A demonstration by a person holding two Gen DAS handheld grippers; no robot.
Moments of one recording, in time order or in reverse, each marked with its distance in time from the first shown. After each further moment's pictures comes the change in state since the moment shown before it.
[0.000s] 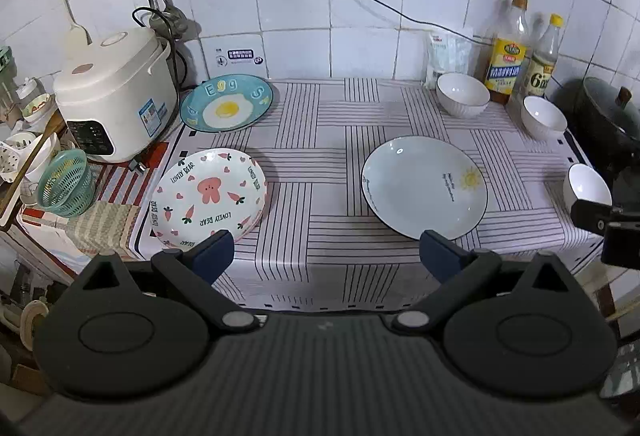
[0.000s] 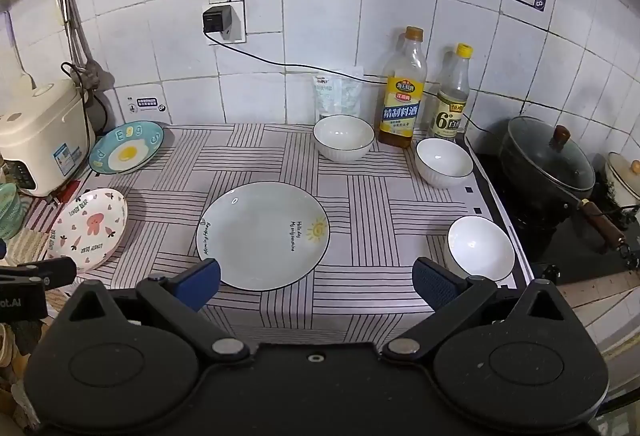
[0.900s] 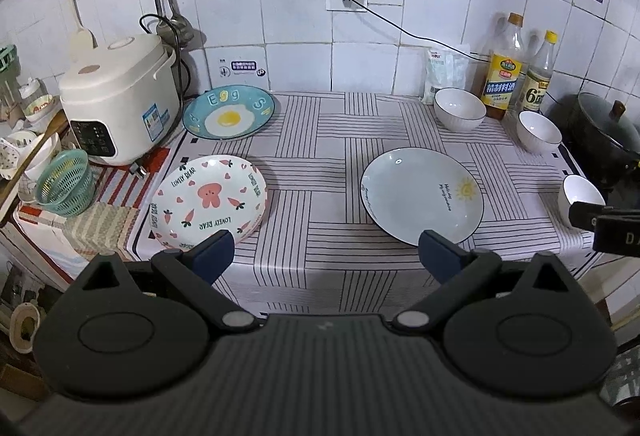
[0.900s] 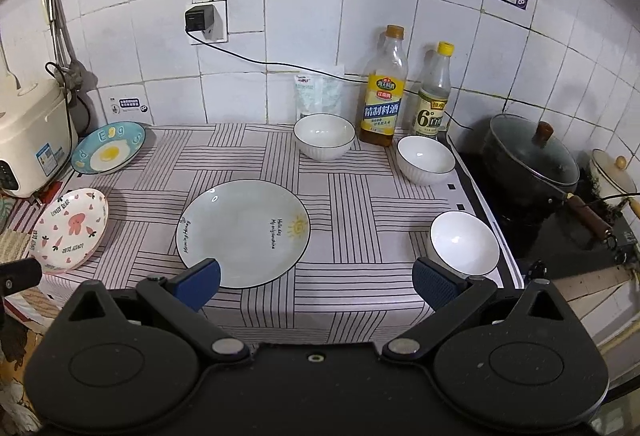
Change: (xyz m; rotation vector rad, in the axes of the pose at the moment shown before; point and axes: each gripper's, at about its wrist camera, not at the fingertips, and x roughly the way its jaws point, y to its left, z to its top) left arm -0.009 0.004 -0.017 -0.018 -0.068 -0.008; right arm 0.003 -0.003 -0.014 0.011 -0.019 -0.053
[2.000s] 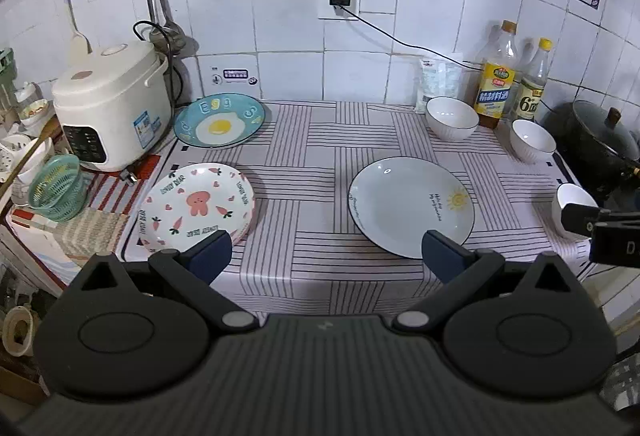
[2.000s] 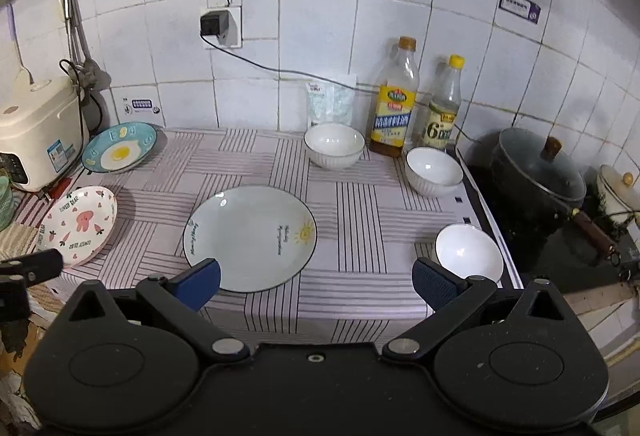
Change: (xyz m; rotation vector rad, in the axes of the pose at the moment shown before) left arm 0.004 -0.007 -0.004 -0.006 -0.026 -0.026; right arm -0.006 0.003 0.002 -0.041 -0.030 0.025
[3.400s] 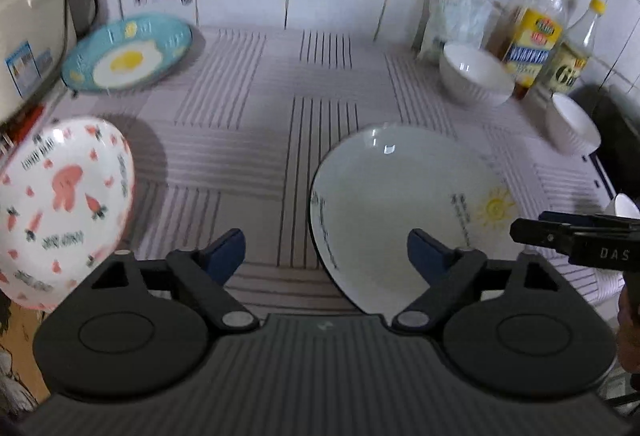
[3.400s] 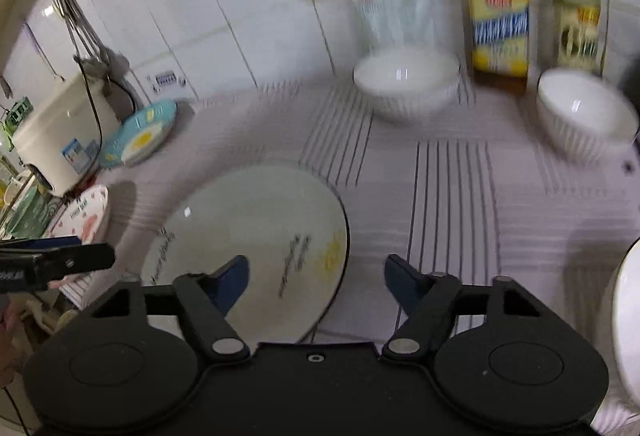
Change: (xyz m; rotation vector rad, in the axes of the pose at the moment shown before) left arm 0.237 -0.015 0.005 -0.074 0.172 -0.123; right arm 0.253 -0.063 -0.008 0.082 0.125 0.447
